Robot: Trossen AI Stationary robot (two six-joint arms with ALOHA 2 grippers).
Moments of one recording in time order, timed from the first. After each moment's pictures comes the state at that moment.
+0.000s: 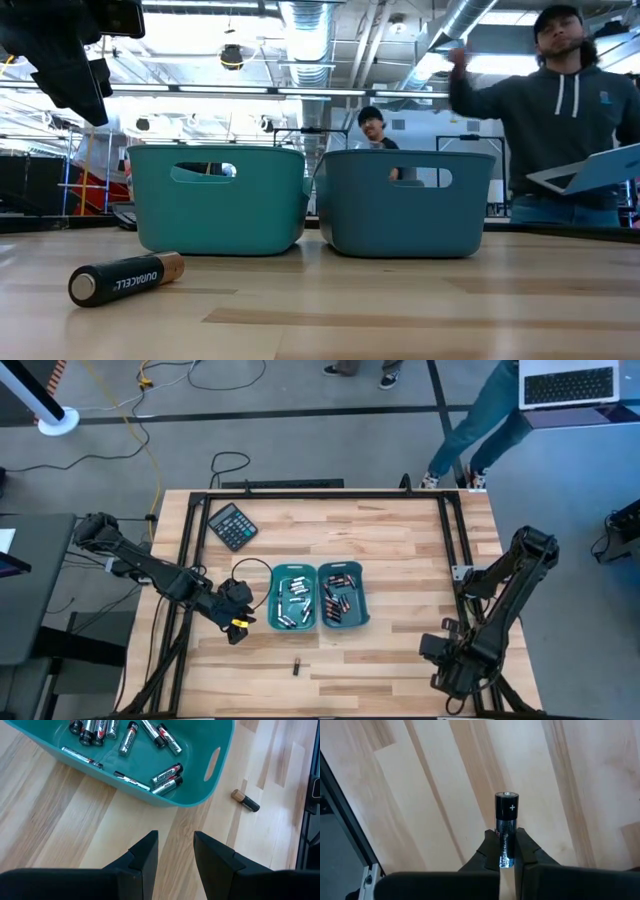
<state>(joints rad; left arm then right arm) -0.51 1.07 0.73 -0.61 -0.28 -0.88 1.00 1.49 1.04 -1.04 0.13 1.35</state>
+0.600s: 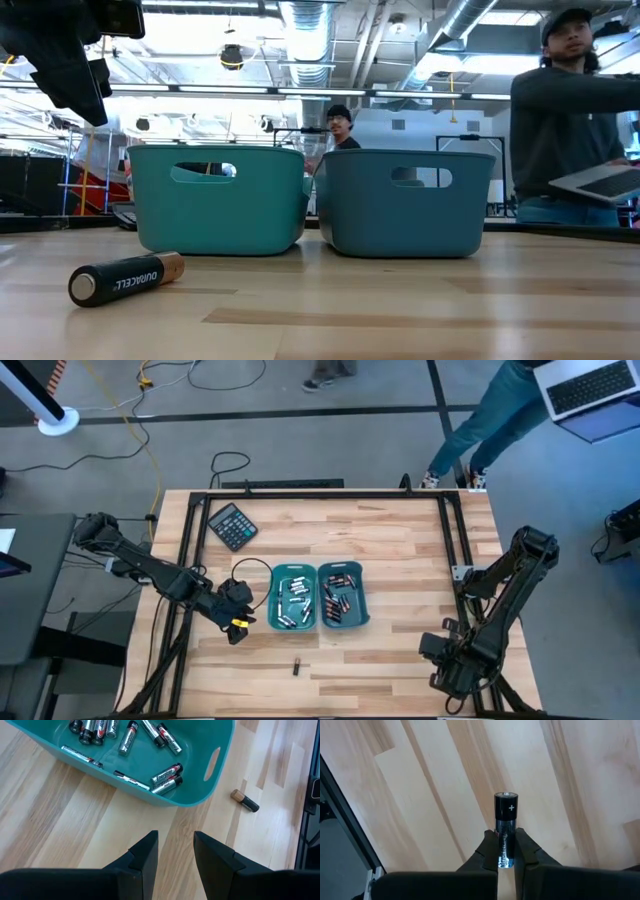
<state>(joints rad) -0.51 1.07 0.73 -0.61 -0.27 -0.88 1.00 1.49 1.04 -1.04 0.14 1.37</state>
